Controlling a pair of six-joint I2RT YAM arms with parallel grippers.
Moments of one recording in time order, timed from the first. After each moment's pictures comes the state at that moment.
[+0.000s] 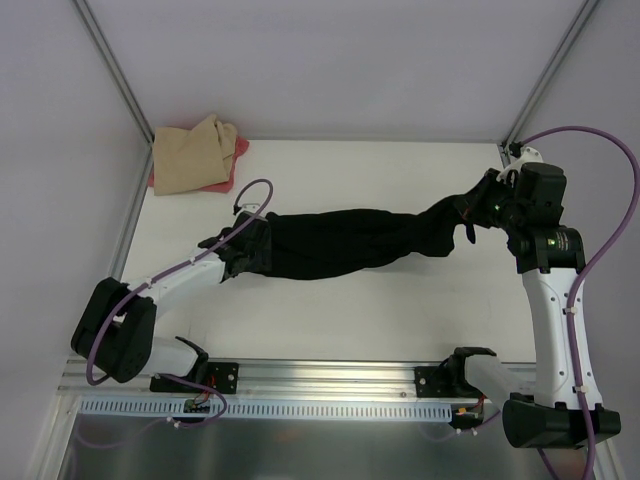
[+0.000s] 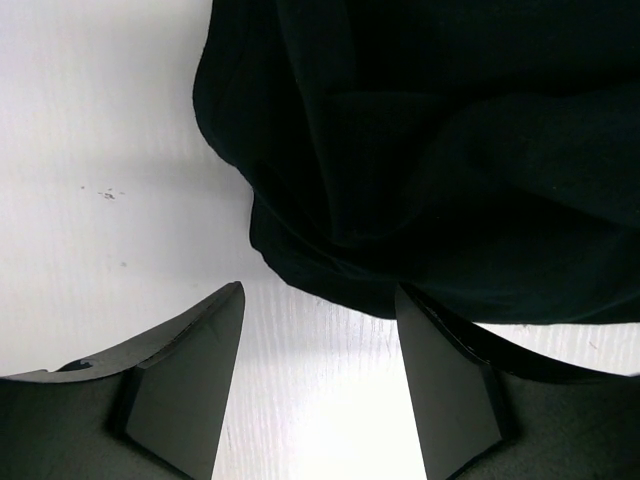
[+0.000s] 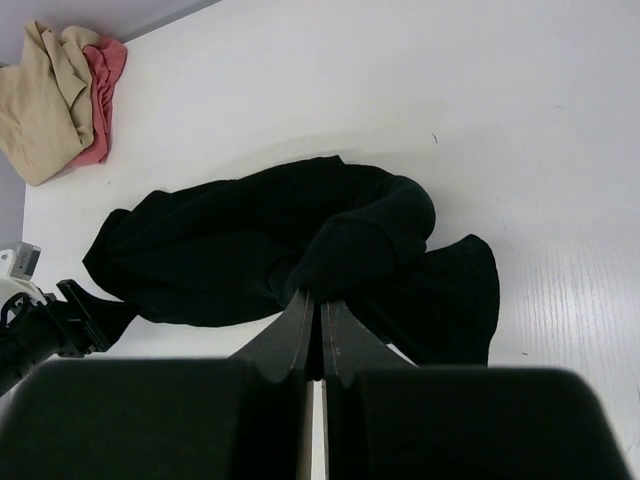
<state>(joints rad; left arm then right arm) -0.50 1.35 0.75 -0.37 -0.30 -0.44 0.01 1.01 1.30 -0.80 -0.21 0.38</state>
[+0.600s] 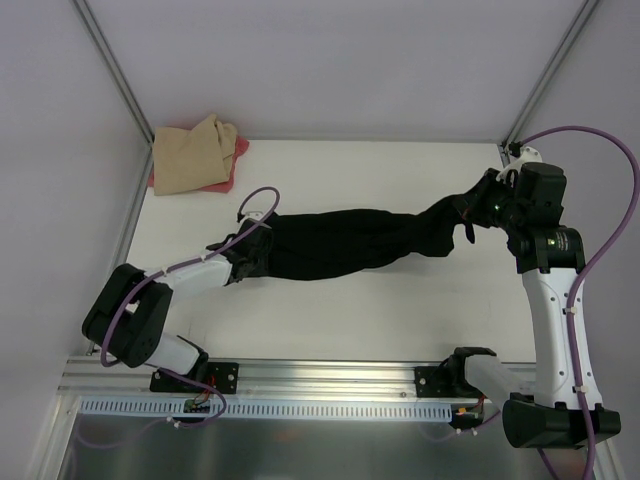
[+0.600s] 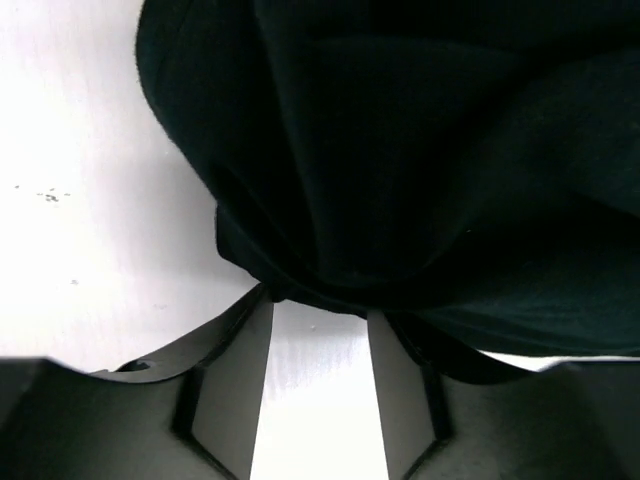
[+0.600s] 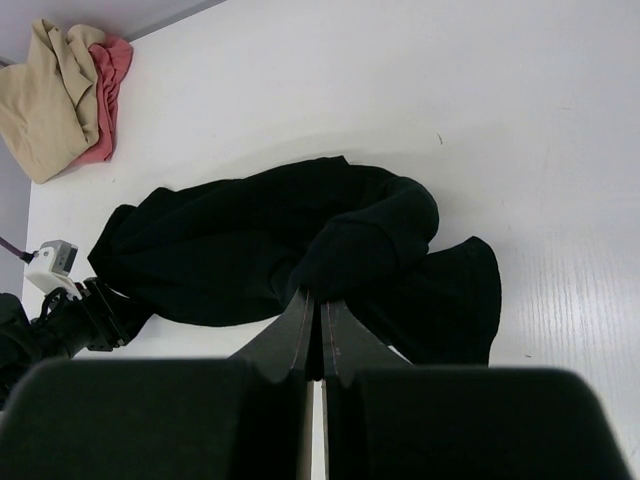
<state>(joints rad) -0.50 1.44 0.67 -0.24 -0.29 -0.45 0.01 1.01 1.29 -0.79 -0.22 0.38</state>
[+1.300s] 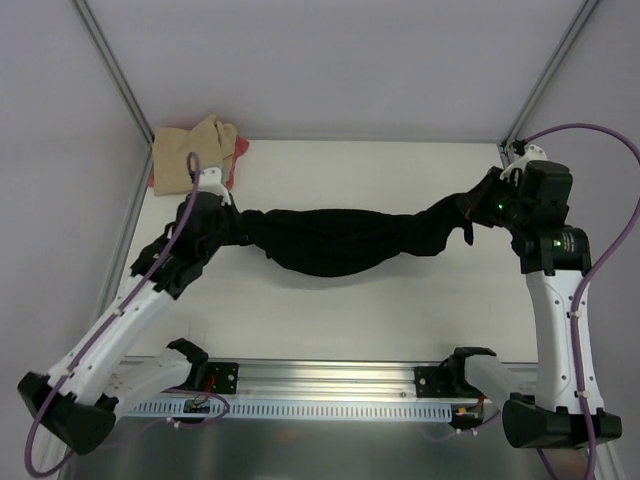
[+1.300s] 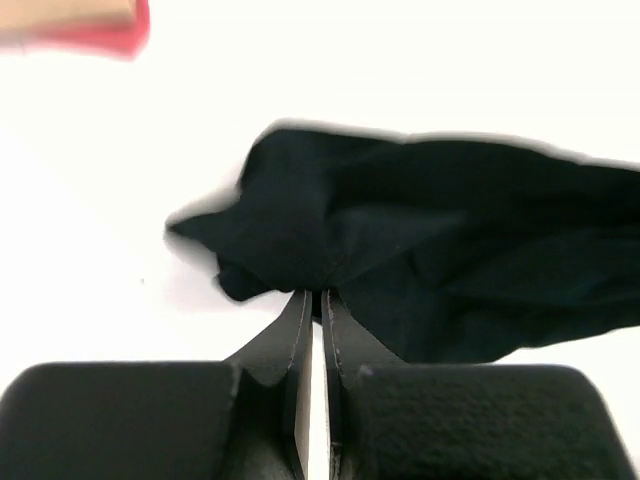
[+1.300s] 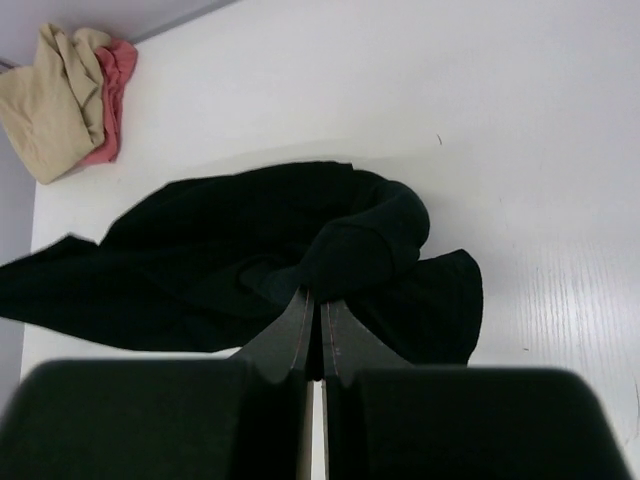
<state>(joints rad) -0.50 0.98 0.95 -0.53 -0.27 -0.43 0.01 1.01 1.32 -0.83 -0.21 0.38</state>
